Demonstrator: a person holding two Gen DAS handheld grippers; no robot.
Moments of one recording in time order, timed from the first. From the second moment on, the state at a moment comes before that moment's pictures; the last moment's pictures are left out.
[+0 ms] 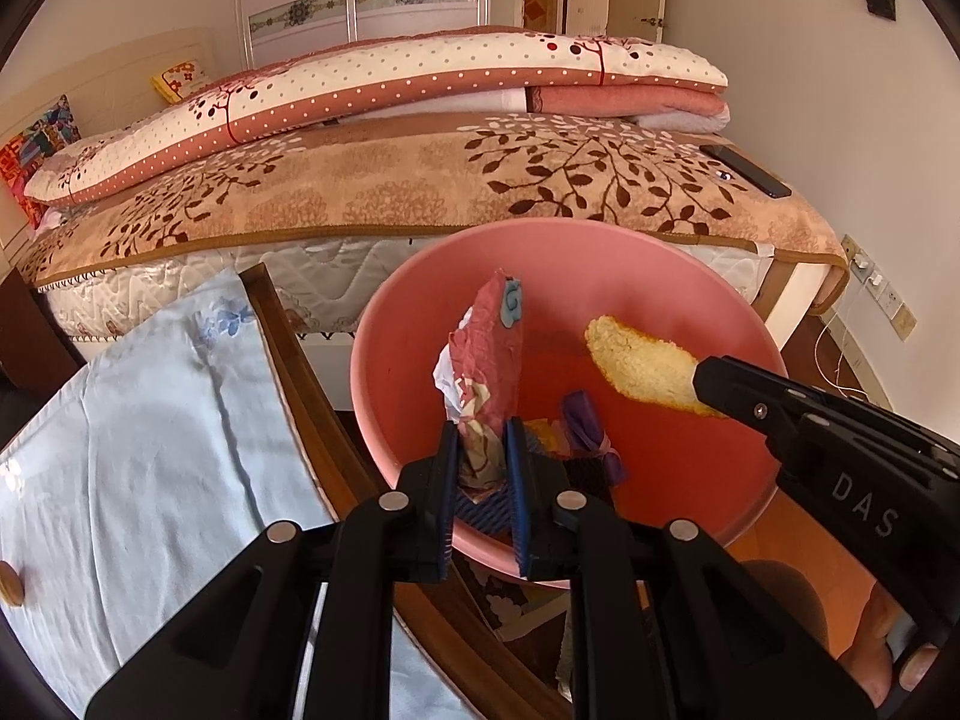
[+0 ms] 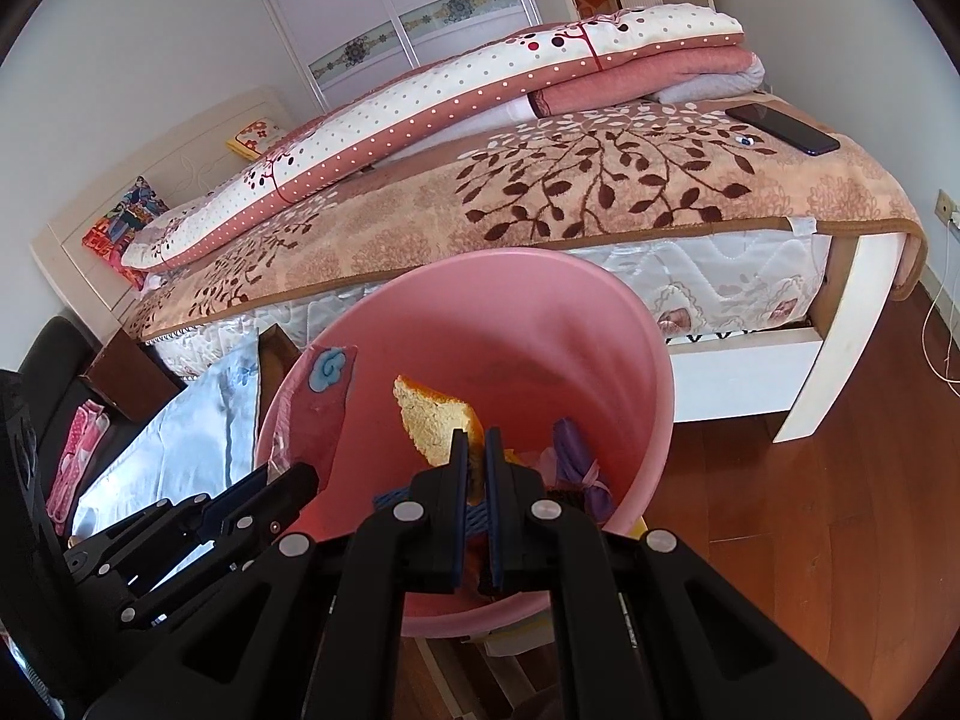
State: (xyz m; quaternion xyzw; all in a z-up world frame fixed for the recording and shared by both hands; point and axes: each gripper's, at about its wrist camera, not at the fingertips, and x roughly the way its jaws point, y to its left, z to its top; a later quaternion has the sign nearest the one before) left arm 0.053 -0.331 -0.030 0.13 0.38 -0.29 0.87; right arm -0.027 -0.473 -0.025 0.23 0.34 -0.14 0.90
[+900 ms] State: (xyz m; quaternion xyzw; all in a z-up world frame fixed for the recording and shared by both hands) left arm 0.053 -0.321 -0.019 0.09 0.37 -0.31 0.87; right arm -0.015 -0.471 -0.028 0.22 0.35 -0.14 0.90
